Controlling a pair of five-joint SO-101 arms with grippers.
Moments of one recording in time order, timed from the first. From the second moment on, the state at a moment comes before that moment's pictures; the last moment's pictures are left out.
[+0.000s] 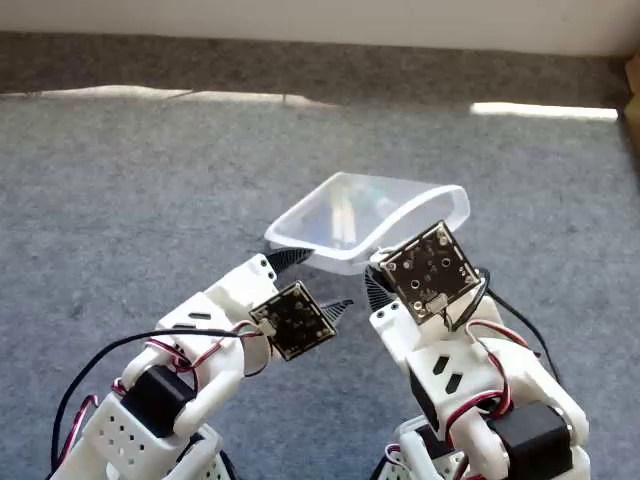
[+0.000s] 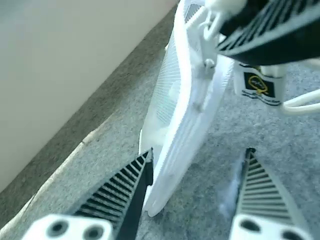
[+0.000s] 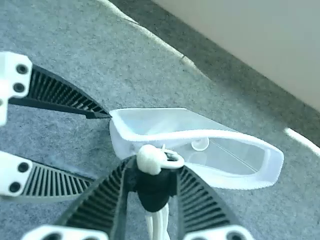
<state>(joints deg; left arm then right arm) 31.6 -78.7 67.2 45.2 -22.6 -23.1 -74.6 32.6 78.9 21.0</state>
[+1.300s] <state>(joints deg) 34.9 -78.6 78.1 24.5 -22.6 -26.4 -74.5 33.8 78.0 21.5</state>
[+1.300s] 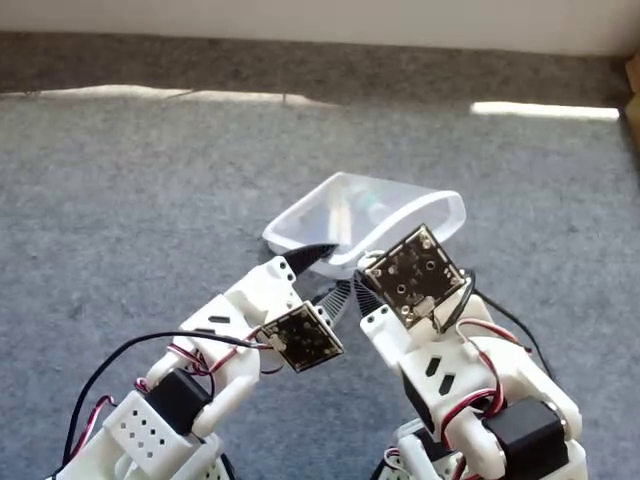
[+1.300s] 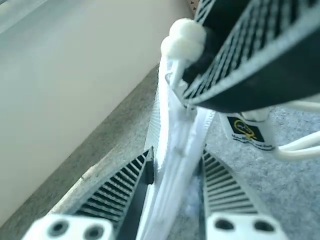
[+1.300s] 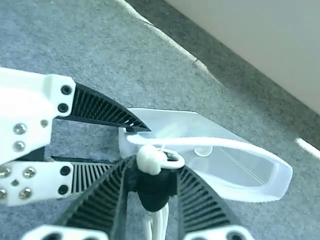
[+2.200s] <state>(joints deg) 33.7 -84.4 78.1 31.3 -22.6 -18.9 -74.3 42.2 65.2 21.7</state>
